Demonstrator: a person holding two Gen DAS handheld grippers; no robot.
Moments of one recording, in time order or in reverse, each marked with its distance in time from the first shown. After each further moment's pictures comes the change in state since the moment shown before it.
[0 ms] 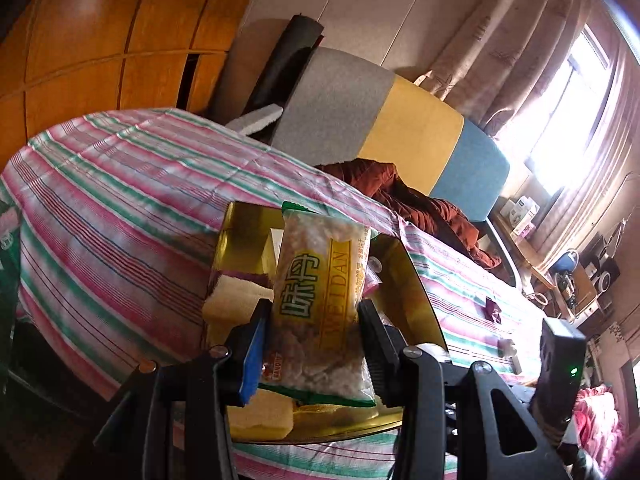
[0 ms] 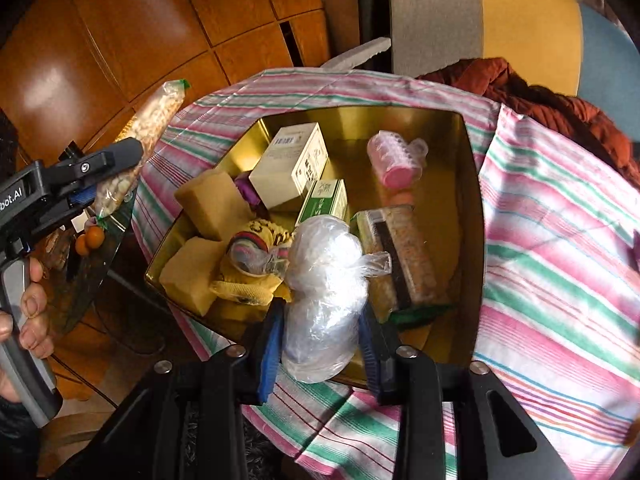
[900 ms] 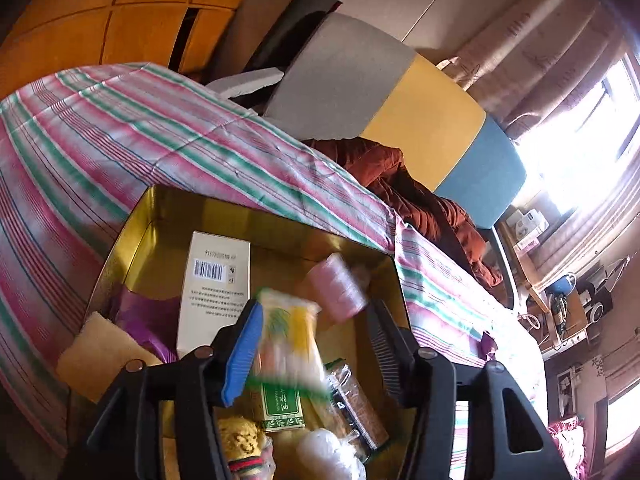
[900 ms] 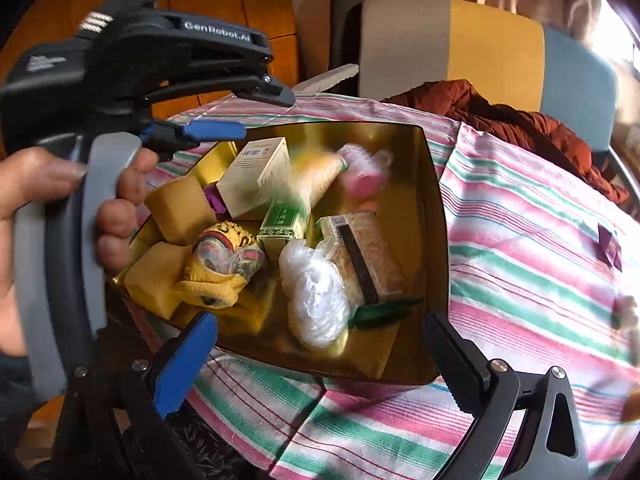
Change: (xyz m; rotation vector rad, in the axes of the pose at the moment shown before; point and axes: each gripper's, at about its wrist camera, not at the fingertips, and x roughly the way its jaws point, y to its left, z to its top) left arm 0.110 -0.041 0.035 -0.119 0.104 -0.010; right arm -0.007 0.002 -0.023 0.001 -0.123 -0.147
